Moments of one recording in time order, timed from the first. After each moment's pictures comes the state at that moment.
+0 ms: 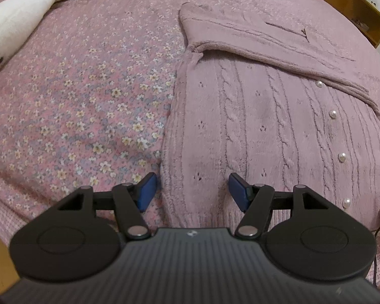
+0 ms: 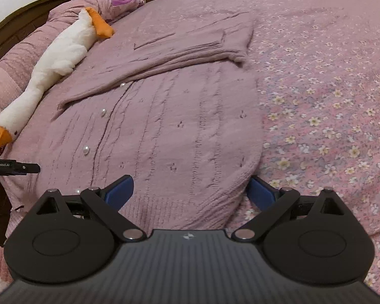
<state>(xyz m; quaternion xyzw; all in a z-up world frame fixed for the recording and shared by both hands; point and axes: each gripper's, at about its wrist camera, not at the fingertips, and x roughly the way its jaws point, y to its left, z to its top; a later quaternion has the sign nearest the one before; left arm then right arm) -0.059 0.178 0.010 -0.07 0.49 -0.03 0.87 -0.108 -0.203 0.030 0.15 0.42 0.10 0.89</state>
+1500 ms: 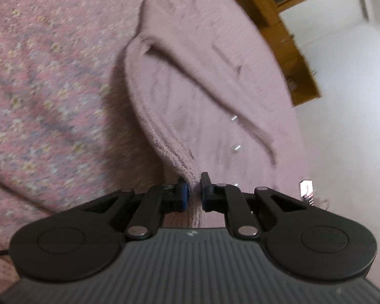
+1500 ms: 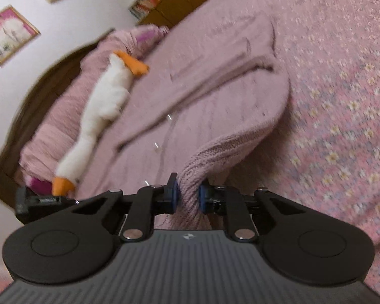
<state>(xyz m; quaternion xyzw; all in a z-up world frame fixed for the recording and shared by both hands) -0.062 0.213 0.009 -0.37 0.45 -0.19 0.80 -0.107 -0.229 0.030 0.34 0.34 0.19 0.86</state>
